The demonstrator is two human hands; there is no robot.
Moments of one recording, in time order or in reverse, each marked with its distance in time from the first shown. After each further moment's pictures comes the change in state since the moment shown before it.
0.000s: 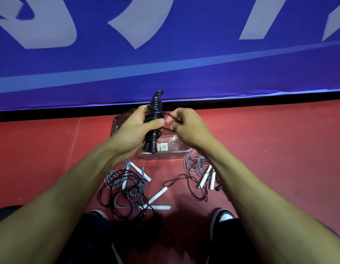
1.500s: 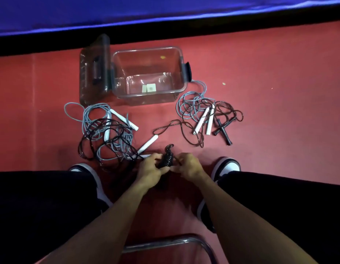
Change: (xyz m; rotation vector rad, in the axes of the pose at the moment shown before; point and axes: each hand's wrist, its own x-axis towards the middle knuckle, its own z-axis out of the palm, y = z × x) left_hand -0.068 -0.322 0.032 0.580 0.067 -0.541; right_hand -0.120 0.261 0.165 0.101 -0.306 0.578
